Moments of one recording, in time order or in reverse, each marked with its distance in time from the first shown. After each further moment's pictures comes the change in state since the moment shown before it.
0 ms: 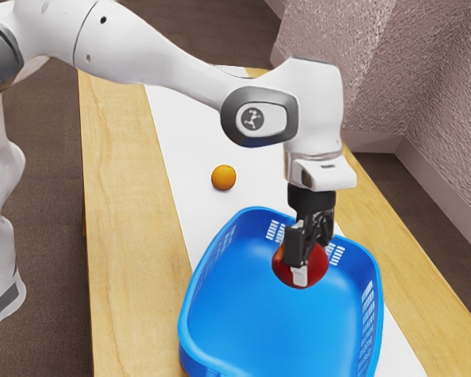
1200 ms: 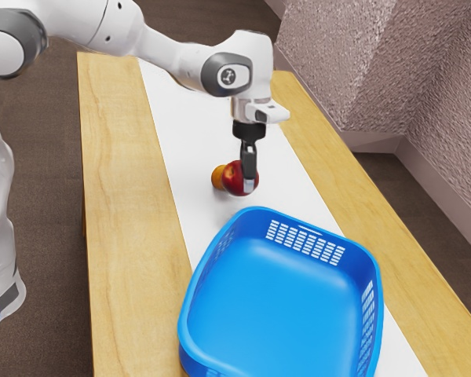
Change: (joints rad) arm 0.313 -0.091 0.324 -0.258 0.029 -0.061 0.042
